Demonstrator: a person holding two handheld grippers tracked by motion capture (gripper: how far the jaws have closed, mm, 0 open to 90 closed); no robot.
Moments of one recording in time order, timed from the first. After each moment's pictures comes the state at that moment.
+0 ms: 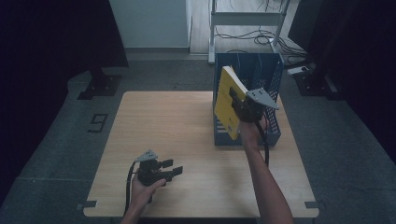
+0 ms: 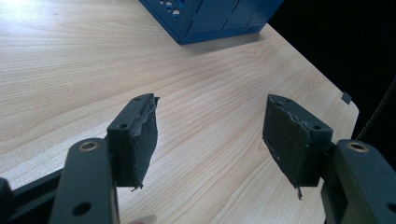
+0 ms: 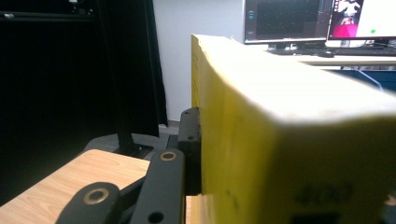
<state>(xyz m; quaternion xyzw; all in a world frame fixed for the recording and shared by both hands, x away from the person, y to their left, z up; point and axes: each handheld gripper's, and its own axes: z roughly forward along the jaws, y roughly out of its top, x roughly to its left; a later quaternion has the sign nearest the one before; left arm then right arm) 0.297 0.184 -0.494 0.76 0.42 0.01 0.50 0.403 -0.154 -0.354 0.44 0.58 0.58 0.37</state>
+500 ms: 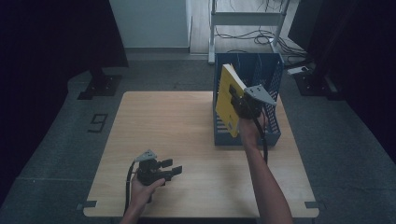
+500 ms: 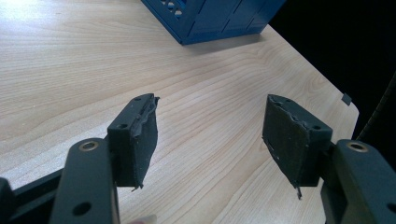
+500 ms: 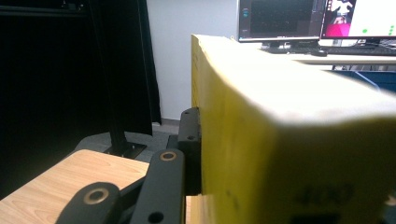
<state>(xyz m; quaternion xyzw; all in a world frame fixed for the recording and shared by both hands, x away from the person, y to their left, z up) 0.298 0.186 -0.495 0.75 0.42 0.01 0.50 0.414 -0.151 -0.353 0.44 0.58 0.57 0.38</state>
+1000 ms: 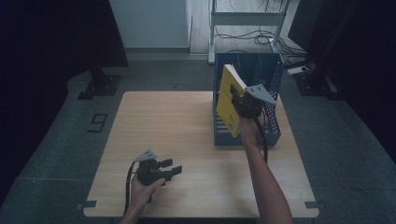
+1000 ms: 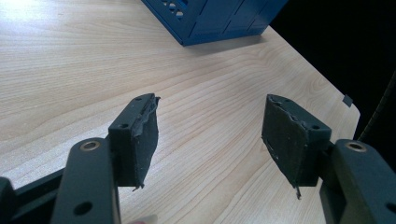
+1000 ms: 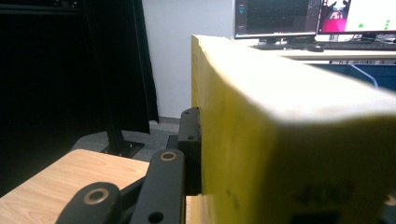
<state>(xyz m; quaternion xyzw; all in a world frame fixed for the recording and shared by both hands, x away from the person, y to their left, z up) 0.297 0.186 -0.496 0.75 0.42 0.01 0.50 0.420 -0.153 -0.357 0.46 0.58 0.56 0.37</state>
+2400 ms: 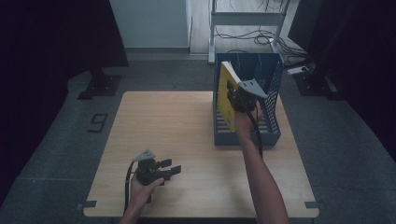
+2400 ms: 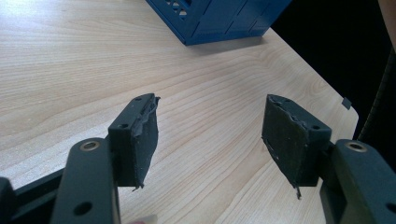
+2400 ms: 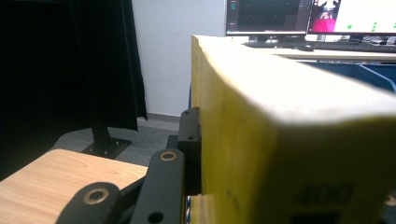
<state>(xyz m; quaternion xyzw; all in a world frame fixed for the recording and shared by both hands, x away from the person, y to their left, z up) 0.299 0.190 -0.498 0.75 0.43 0.00 0.51 0.448 -0.141 -0.363 0.46 0.58 0.54 0.39</state>
